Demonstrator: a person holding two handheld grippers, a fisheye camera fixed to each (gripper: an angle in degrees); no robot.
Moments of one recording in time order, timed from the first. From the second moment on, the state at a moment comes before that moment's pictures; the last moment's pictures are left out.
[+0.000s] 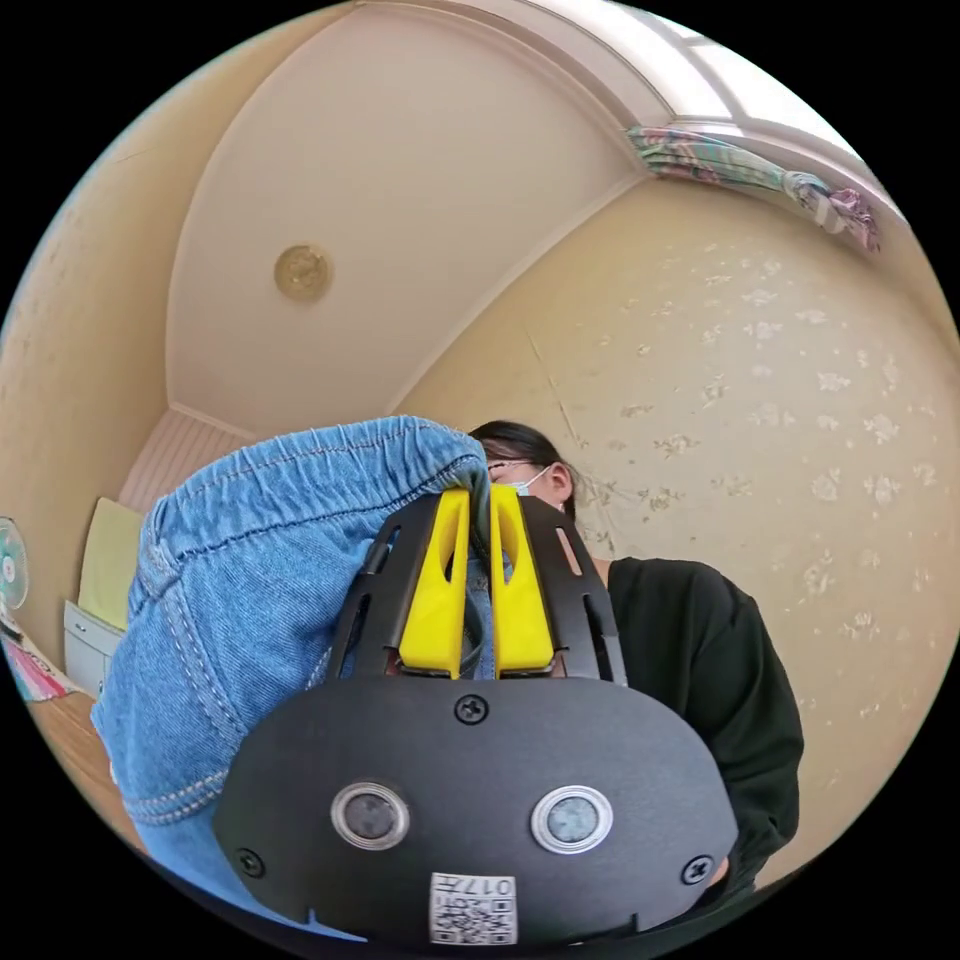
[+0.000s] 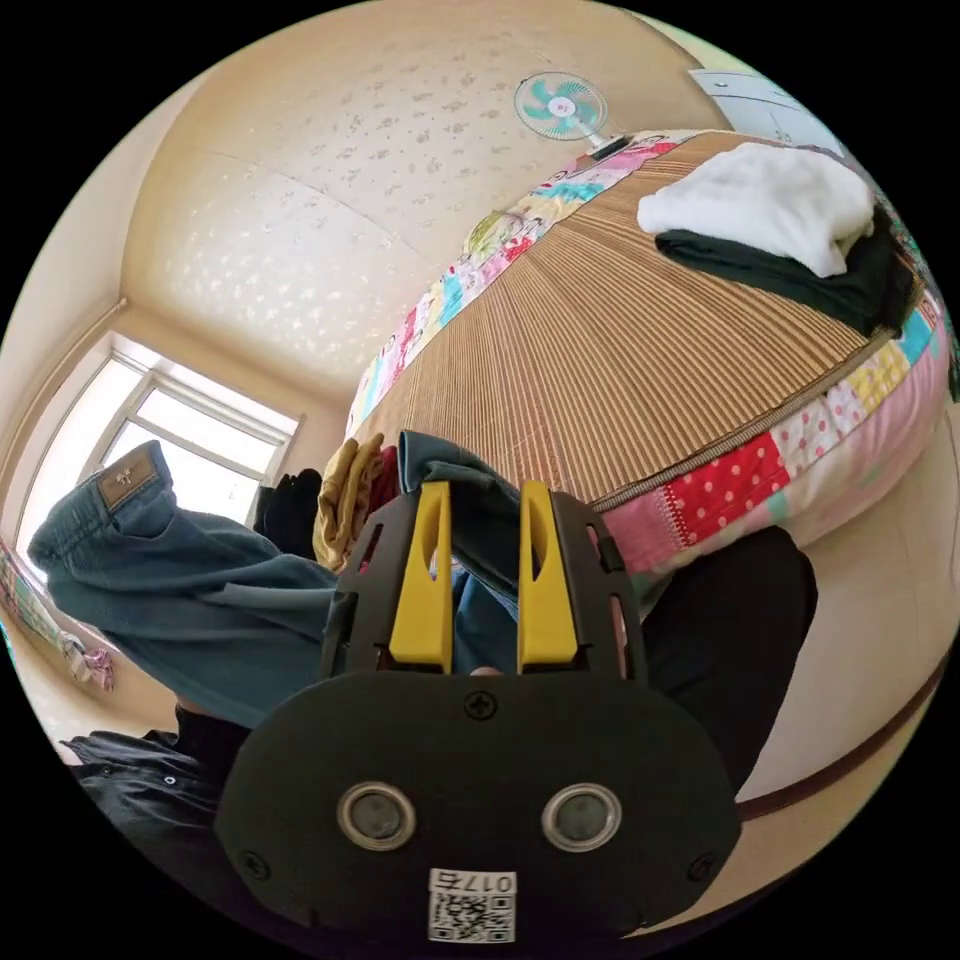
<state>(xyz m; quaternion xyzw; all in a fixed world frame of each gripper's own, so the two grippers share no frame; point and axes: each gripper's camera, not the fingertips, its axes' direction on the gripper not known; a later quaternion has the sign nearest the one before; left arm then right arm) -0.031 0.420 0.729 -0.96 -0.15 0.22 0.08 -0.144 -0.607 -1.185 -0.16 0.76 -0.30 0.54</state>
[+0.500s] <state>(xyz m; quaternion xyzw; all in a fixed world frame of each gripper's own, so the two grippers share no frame) -0.051 0.394 0.682 -0.95 -0.19 0.23 0.06 -0.068 -0.463 -1.215 -0.52 0.24 -0.22 0.79</state>
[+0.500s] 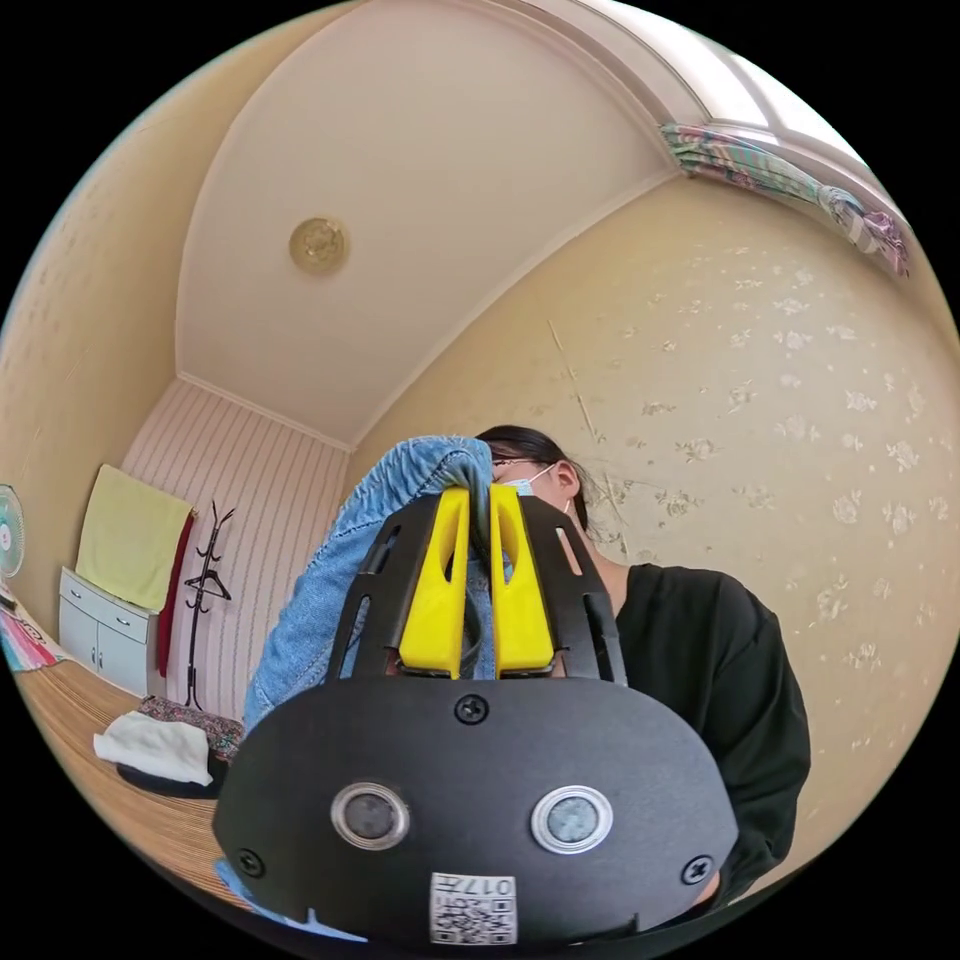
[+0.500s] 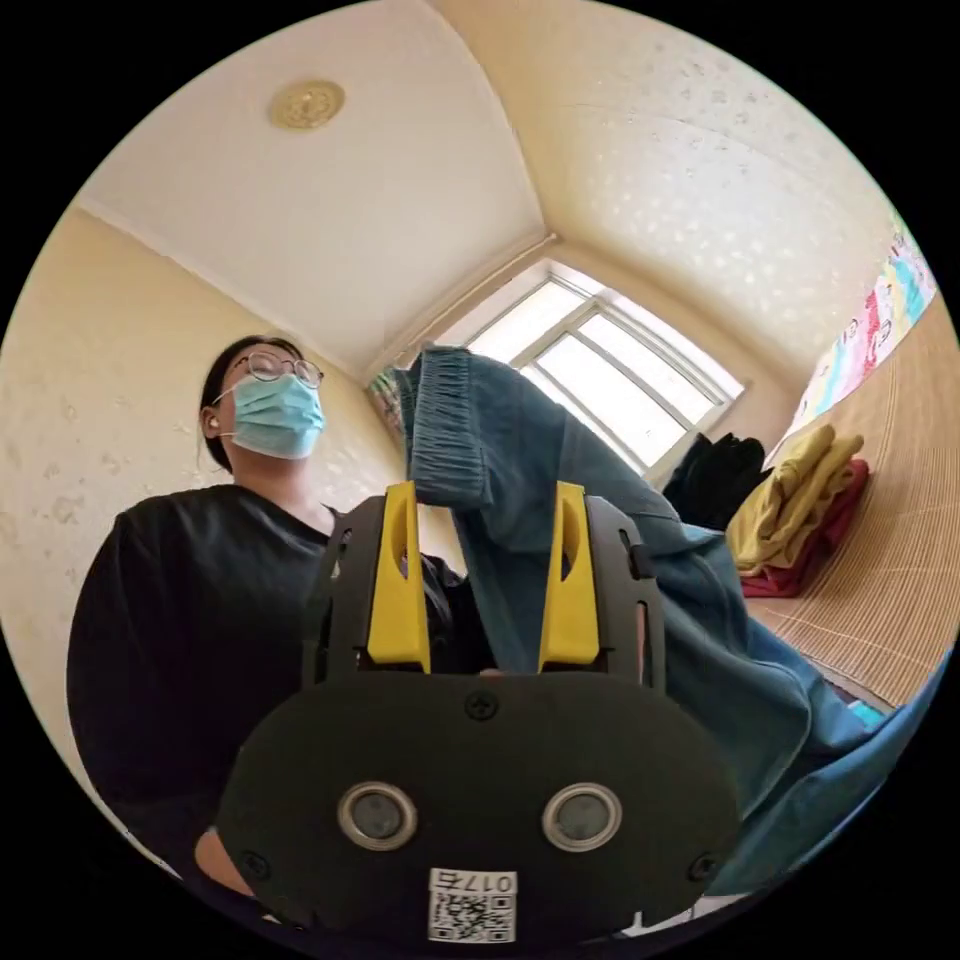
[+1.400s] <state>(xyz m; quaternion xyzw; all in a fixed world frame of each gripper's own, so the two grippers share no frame) -0.059 0.372 0.614 -0.93 -0.22 0.29 0.06 -0.032 -0.268 -1.231 -0.53 0.31 -0.43 0.66</state>
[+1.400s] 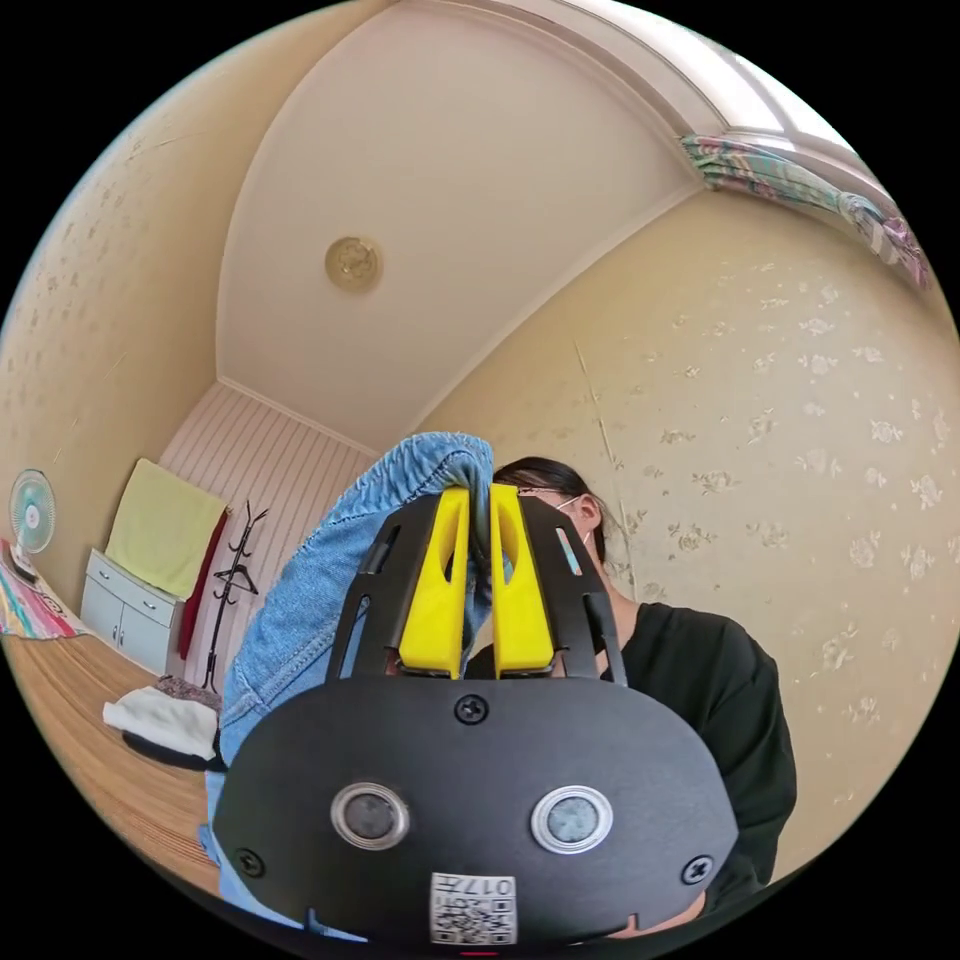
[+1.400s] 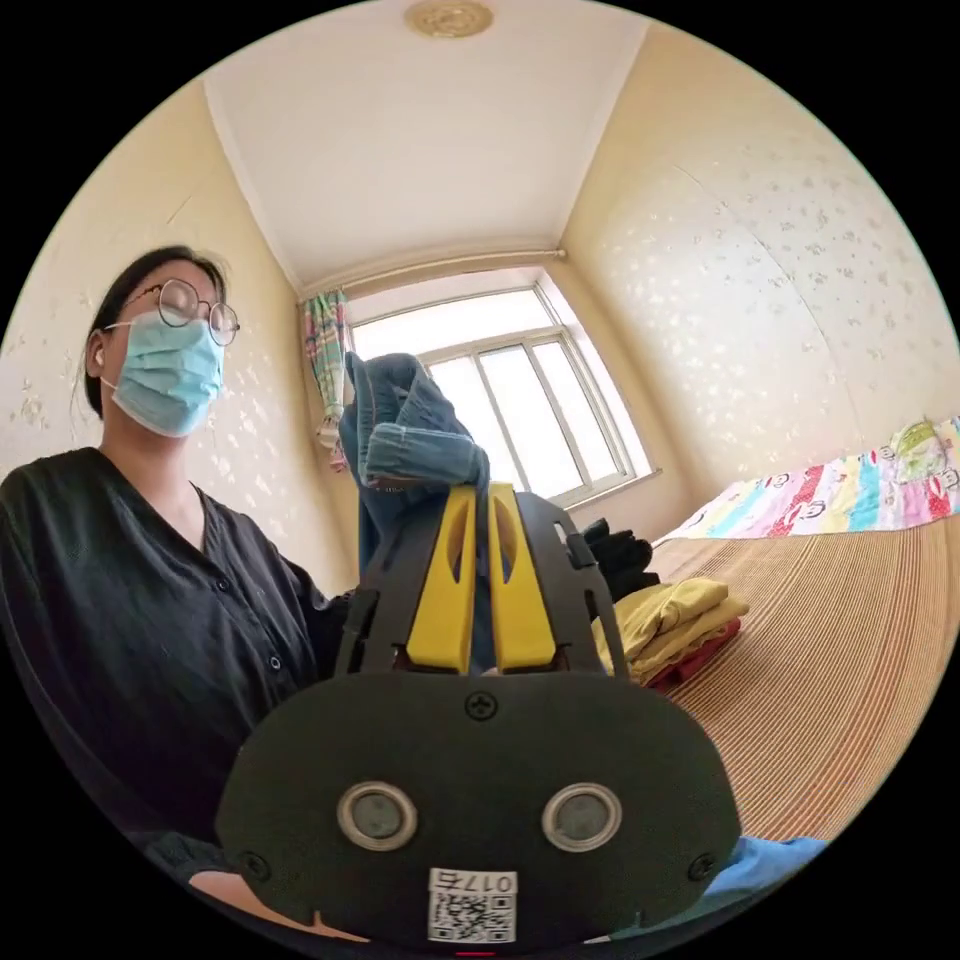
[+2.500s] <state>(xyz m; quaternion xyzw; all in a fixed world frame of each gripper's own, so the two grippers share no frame) -0.384 0.406 0.536 -0.70 -0.31 0.58 -0.27 -0.099 -0.158 -0.902 -0.38 0.54 -0.61 0.45</state>
